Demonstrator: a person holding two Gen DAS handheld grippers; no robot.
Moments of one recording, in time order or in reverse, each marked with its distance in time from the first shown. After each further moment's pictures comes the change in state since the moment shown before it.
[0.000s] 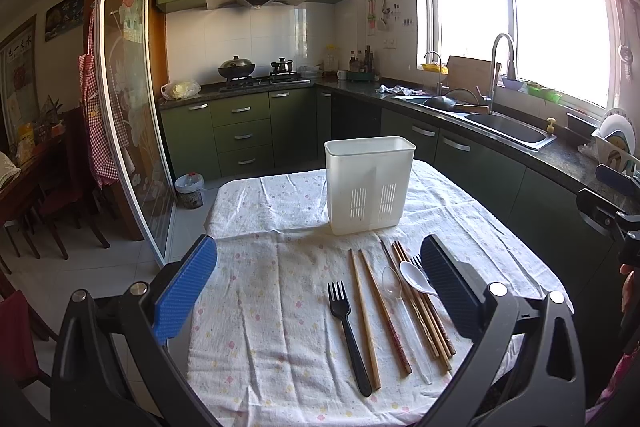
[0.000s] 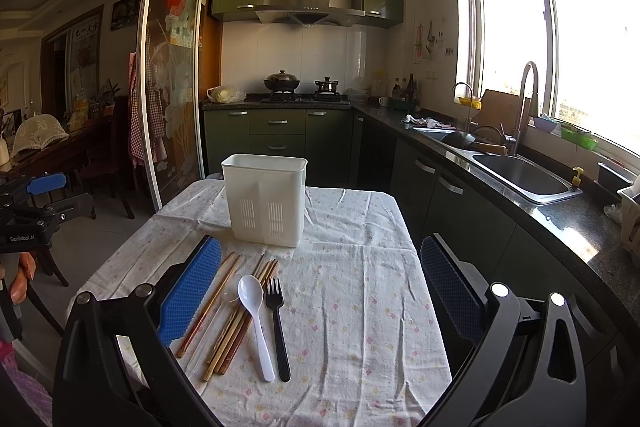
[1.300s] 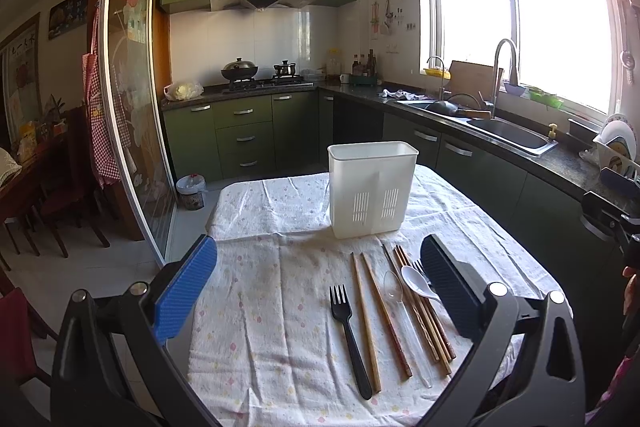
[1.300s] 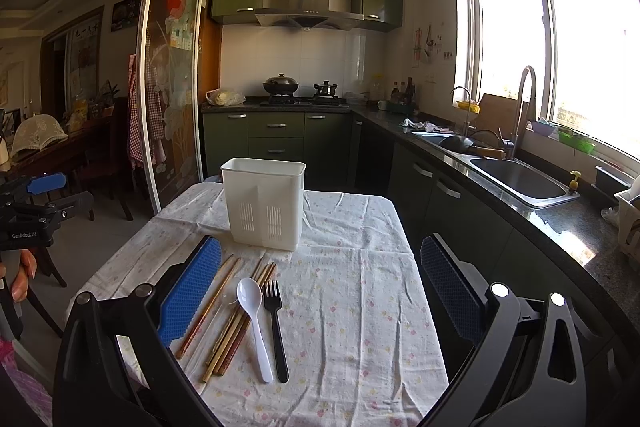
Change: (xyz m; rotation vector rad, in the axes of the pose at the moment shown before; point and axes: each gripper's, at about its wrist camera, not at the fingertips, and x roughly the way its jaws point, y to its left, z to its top) left arm -0.004 0.008 0.004 -0.013 -0.008 0.000; right arm -0.011 -0.002 0.007 -0.006 -0.010 -0.006
